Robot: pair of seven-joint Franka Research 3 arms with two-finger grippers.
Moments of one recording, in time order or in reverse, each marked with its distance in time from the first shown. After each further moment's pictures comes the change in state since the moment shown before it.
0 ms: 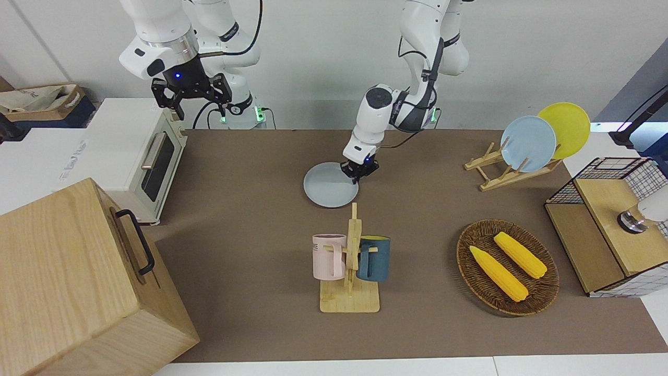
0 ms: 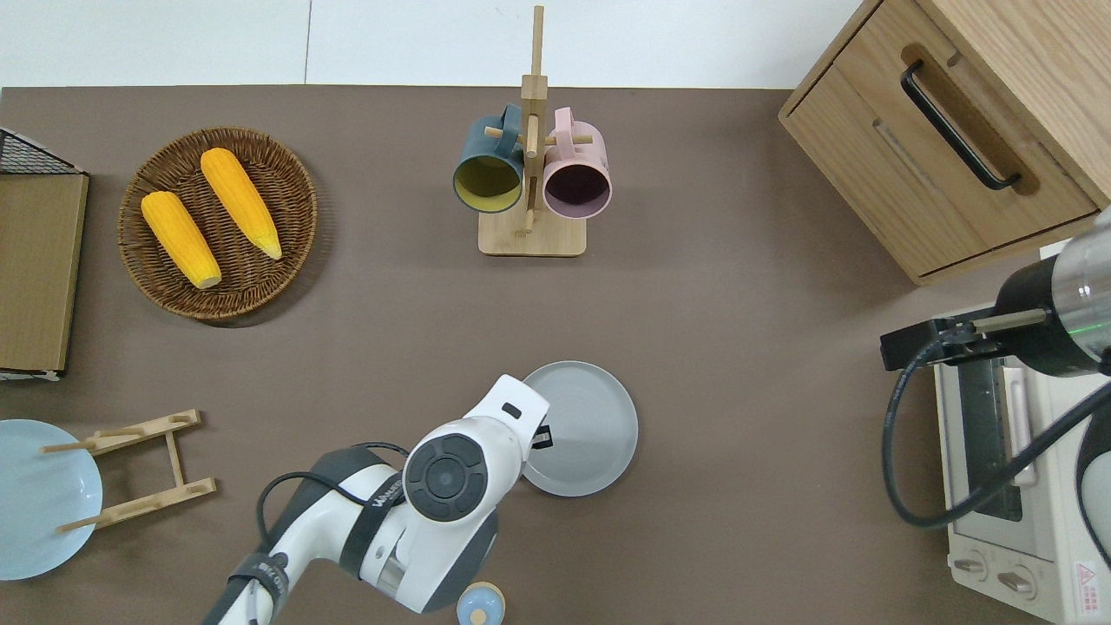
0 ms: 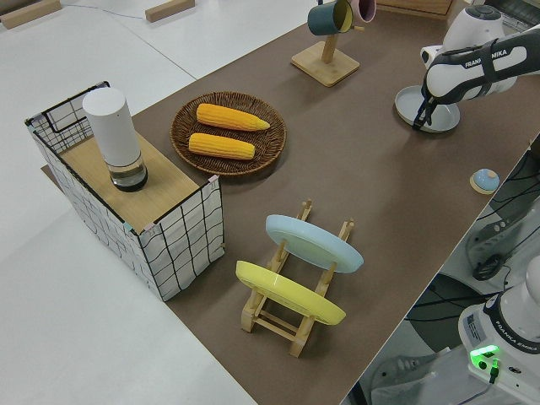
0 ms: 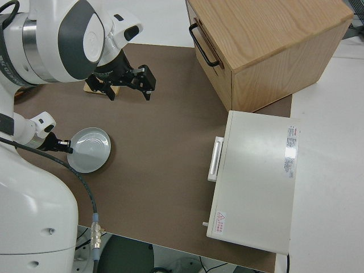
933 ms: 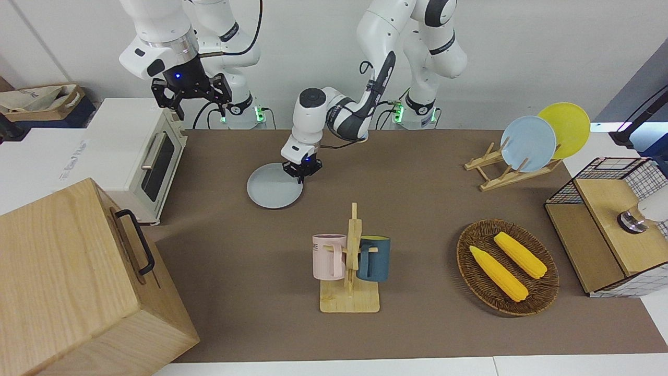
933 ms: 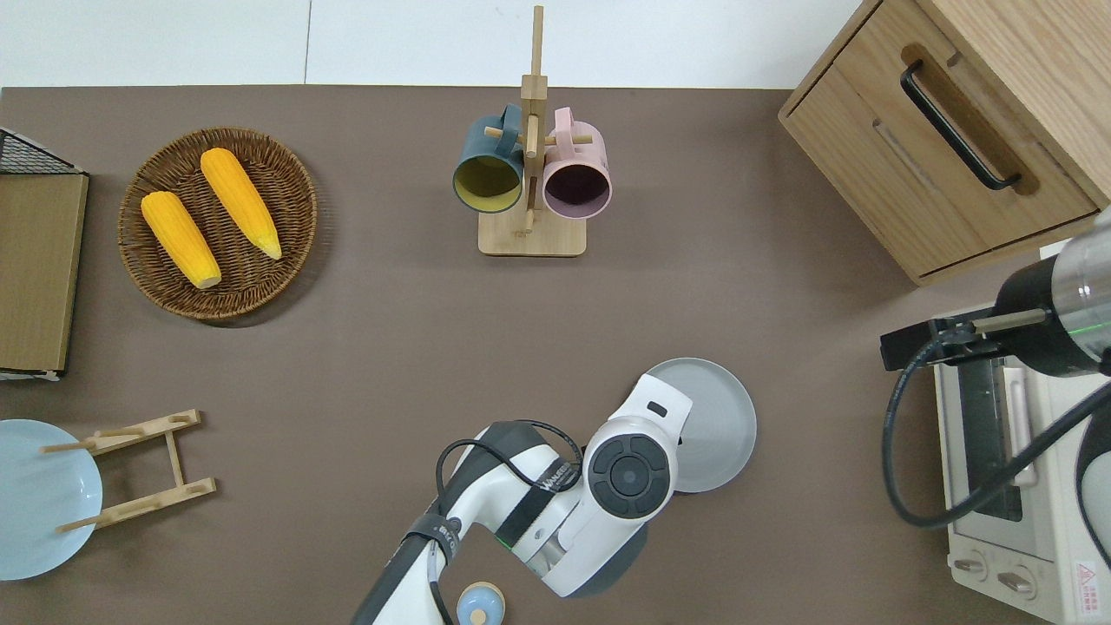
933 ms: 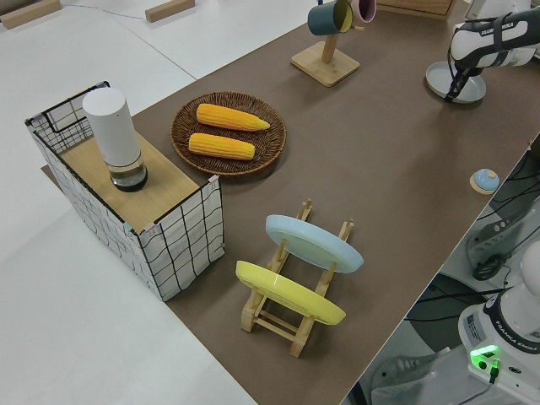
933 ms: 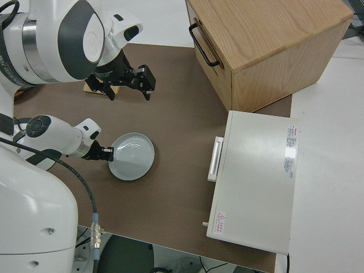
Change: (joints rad) left arm -0.219 0.272 0.001 0.391 0.000 -0.078 -0.260; right arm 0.000 0.000 0.000 0.000 0.000 0.000 0.000
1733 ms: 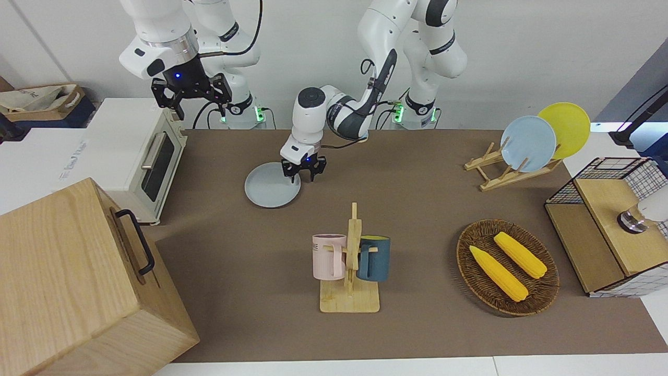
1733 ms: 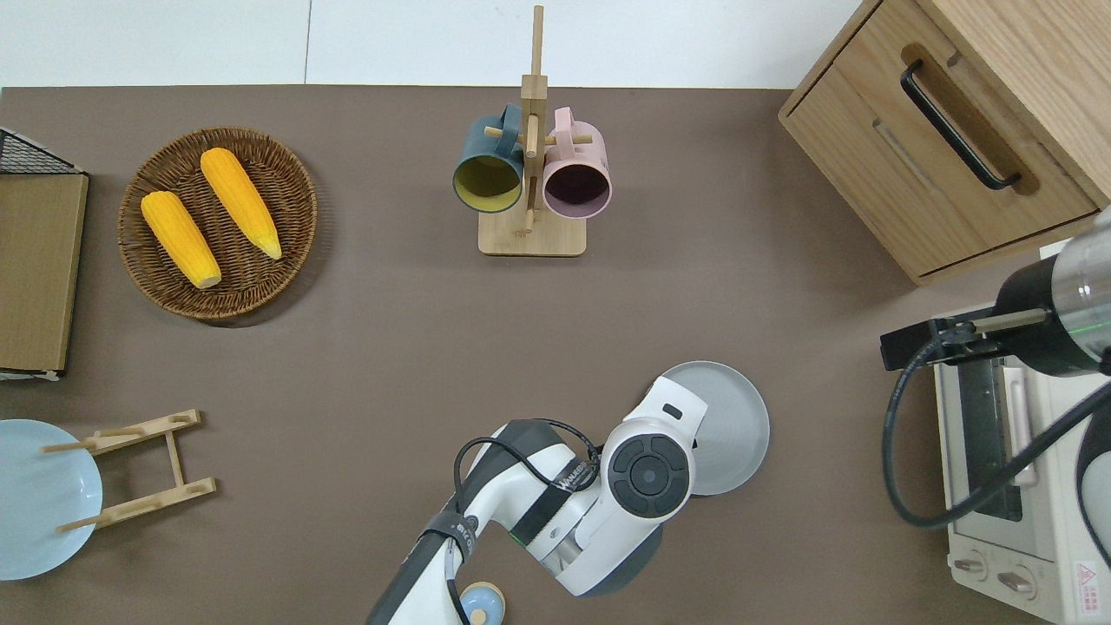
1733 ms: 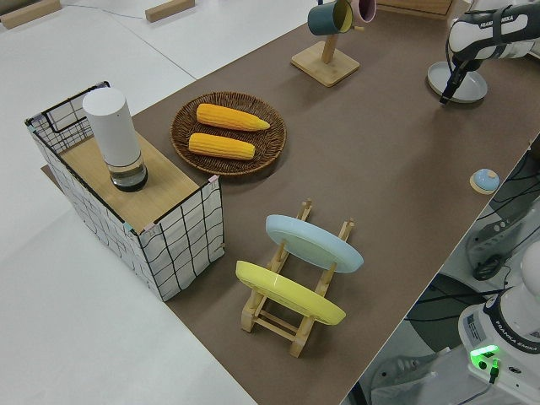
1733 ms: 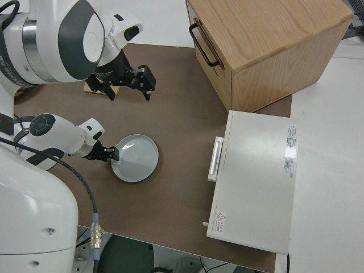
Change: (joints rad) left arm 0.014 -0.019 0.017 0.035 0.004 -0.090 0.049; right arm 0.000 0.000 0.000 0.000 0.000 0.000 0.000
